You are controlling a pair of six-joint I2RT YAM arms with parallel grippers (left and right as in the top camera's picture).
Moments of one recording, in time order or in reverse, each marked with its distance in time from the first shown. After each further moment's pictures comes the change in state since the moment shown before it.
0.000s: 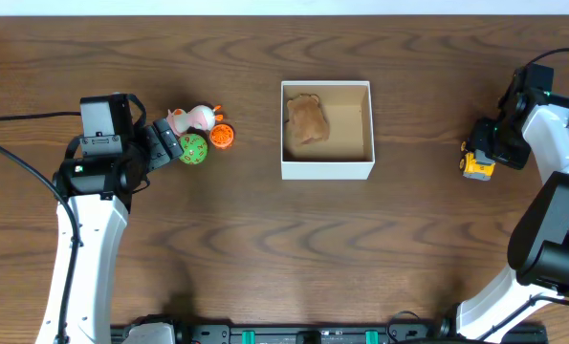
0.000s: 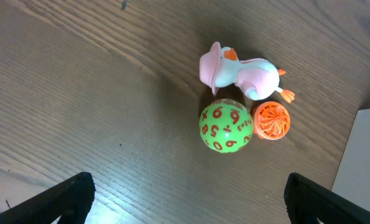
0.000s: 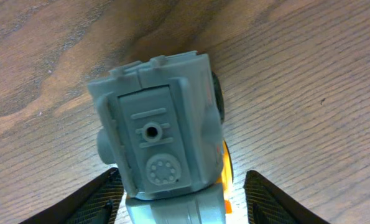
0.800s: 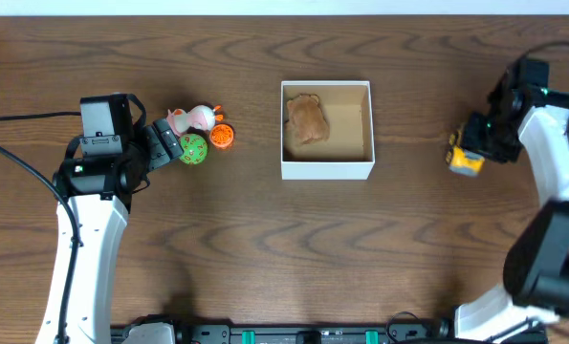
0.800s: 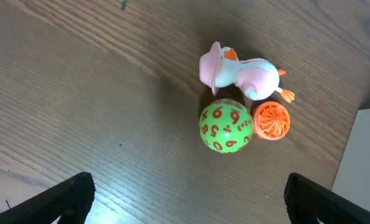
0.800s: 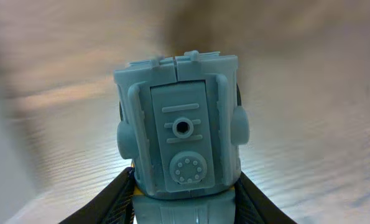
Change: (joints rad) left arm 0.000 0.000 0.000 0.000 0.000 0.000; right arm 0.105 -0.169 0.019 -0.097 -0.126 0.010
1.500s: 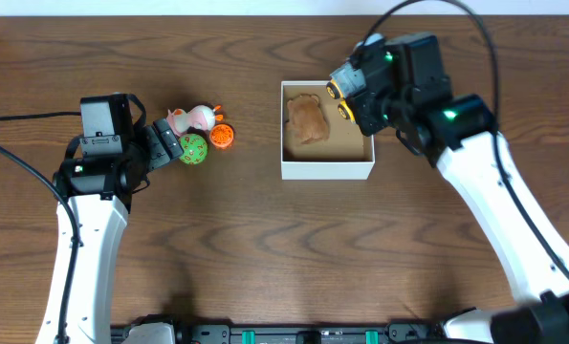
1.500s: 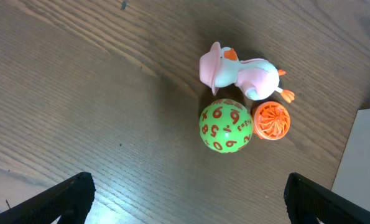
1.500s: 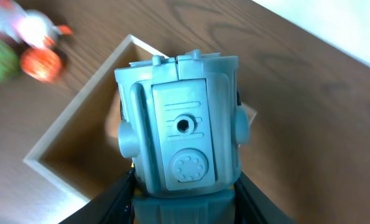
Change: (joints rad) left arm 0.000 0.000 0.000 0.000 0.000 0.000; right arm 0.547 -0.143 0.072 0.246 0.002 -0.348
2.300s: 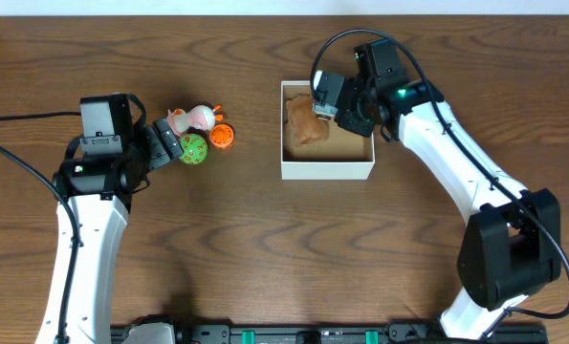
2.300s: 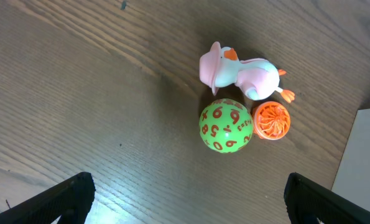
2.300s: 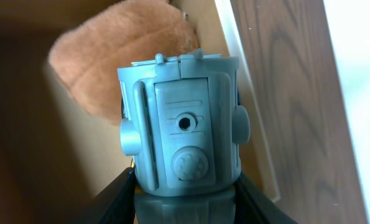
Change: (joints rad) left arm 0.000 0.000 0.000 0.000 0.000 0.000; right arm -0.022 0.250 0.000 0.104 -0.048 -0.722
